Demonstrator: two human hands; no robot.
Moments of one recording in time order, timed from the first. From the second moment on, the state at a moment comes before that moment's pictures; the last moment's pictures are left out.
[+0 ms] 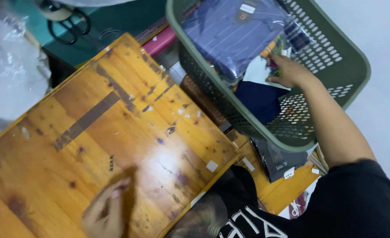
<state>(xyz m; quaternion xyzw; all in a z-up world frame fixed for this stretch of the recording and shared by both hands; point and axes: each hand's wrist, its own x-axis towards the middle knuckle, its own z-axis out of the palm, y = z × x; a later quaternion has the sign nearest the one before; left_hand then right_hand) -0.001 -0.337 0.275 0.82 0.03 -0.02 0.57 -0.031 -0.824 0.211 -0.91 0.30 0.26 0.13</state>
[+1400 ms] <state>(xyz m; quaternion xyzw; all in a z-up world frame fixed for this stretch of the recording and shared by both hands) -0.050 -0.456 0.205 0.26 0.20 -0.57 0.76 -0.147 -0.565 0.331 -0.96 -0.23 -0.14 -0.04</state>
